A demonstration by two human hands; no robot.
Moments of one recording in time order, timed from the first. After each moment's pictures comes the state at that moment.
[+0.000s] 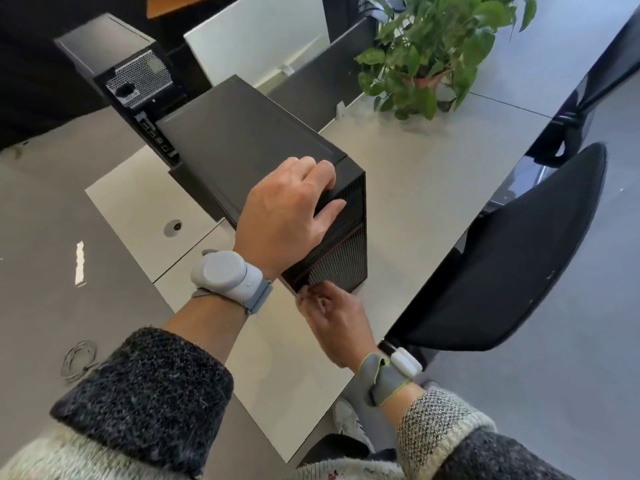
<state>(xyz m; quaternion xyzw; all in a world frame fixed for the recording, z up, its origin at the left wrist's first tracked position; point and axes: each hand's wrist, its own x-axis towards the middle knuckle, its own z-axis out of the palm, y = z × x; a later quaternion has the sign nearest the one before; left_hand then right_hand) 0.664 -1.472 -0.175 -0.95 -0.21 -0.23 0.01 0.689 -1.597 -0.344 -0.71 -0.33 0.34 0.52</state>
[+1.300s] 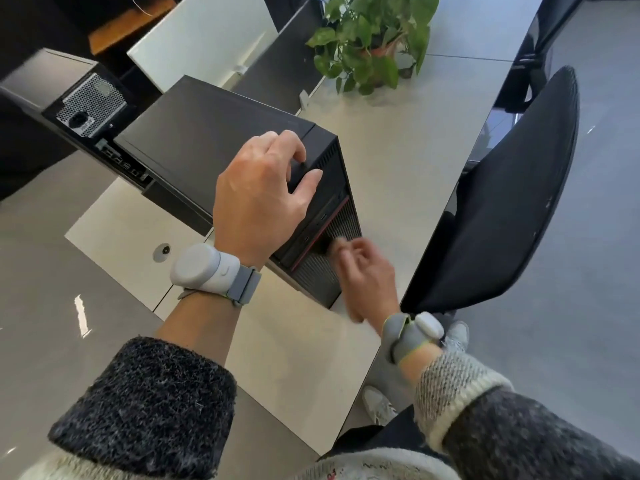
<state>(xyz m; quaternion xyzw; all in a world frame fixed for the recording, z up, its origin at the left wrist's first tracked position) 0.661 -1.467 -0.176 -0.94 -0.21 -0.25 -0.01 0.713 -1.589 -0.369 -0.76 -0.18 0.22 0.59</state>
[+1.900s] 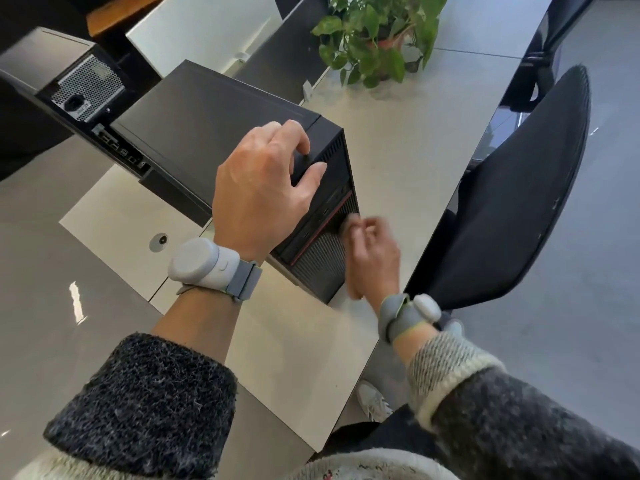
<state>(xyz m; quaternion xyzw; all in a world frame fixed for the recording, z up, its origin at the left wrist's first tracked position) 0.661 -1.467 -0.177 -0.94 -0.22 -0.25 -0.02 0.733 -1.573 -0.362 -0.77 -0.14 0.18 0.60</state>
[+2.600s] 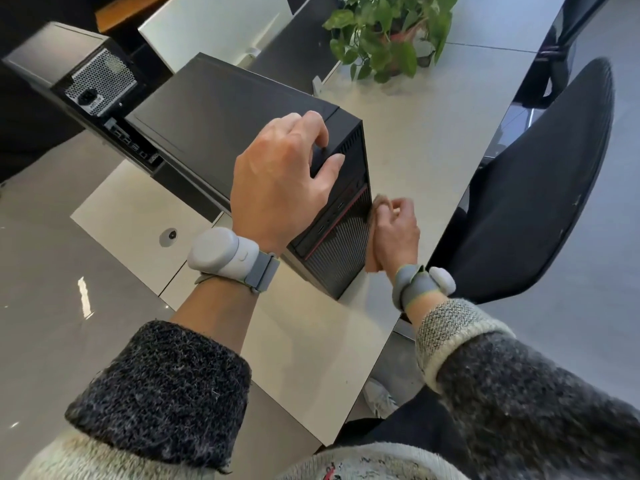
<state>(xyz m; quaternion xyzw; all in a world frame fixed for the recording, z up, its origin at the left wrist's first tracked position) 0.661 -1.468 -0.176 -0.94 -0.21 -0.26 -0.01 0.771 -1.555 -0.370 -0.79 -0.07 0.22 0.57</state>
